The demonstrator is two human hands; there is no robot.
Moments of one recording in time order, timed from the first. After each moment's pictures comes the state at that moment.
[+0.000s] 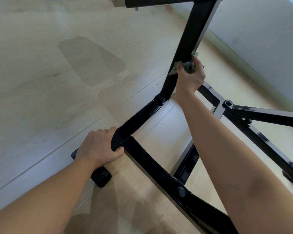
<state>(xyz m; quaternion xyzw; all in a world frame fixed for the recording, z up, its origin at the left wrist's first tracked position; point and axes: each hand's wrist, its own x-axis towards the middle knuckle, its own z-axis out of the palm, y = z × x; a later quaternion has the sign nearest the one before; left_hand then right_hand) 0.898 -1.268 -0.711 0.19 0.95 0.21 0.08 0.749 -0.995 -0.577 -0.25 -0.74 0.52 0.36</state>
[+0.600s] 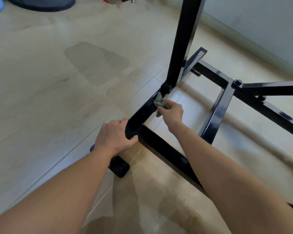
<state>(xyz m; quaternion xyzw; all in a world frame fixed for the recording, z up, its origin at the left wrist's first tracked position) 0.892 -1.267 -0.722 0.21 0.96 0.18 0.05 0.872 -1.040 -0.680 -0.30 -0.81 0.49 0.07</state>
